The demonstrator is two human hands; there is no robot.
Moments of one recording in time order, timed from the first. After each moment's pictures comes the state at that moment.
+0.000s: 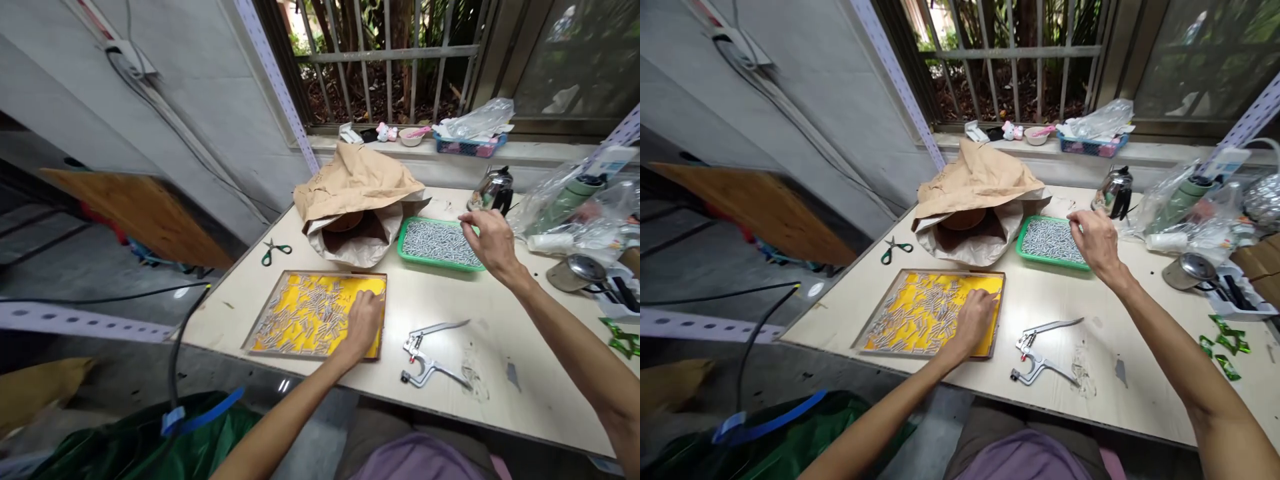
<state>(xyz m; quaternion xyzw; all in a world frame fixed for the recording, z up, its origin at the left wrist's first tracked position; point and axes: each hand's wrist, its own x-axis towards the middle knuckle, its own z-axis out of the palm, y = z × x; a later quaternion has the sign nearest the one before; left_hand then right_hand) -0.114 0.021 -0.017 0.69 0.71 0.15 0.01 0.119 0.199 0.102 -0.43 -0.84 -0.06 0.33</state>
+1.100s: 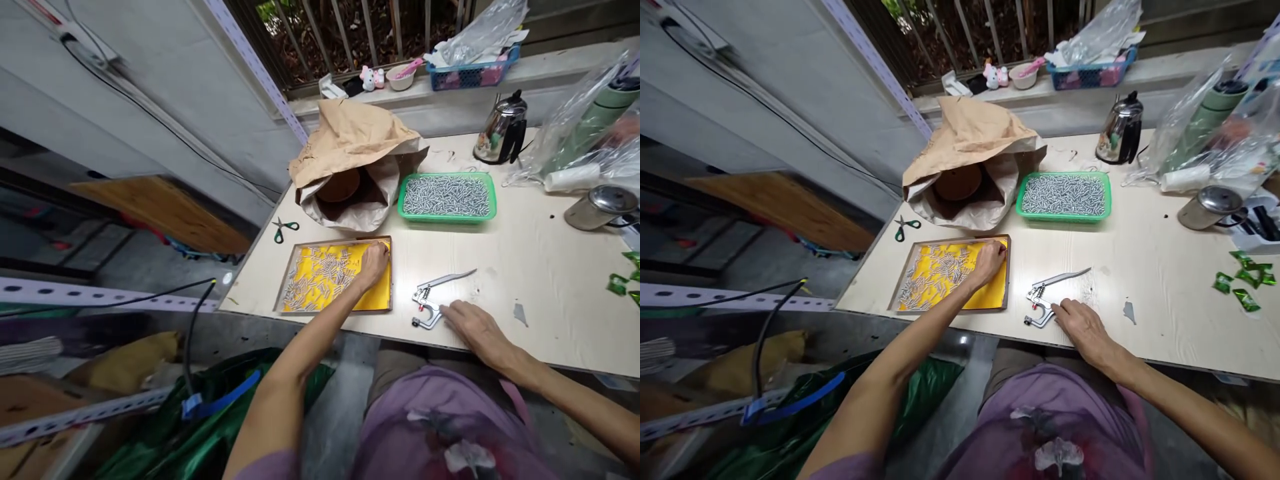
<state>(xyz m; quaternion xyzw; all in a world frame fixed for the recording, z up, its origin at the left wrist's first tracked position) -0.126 0.076 -0.008 0.63 0.76 0.07 0.14 0.147 -0.018 -0.011 -0.35 -0.93 0.10 0.10</state>
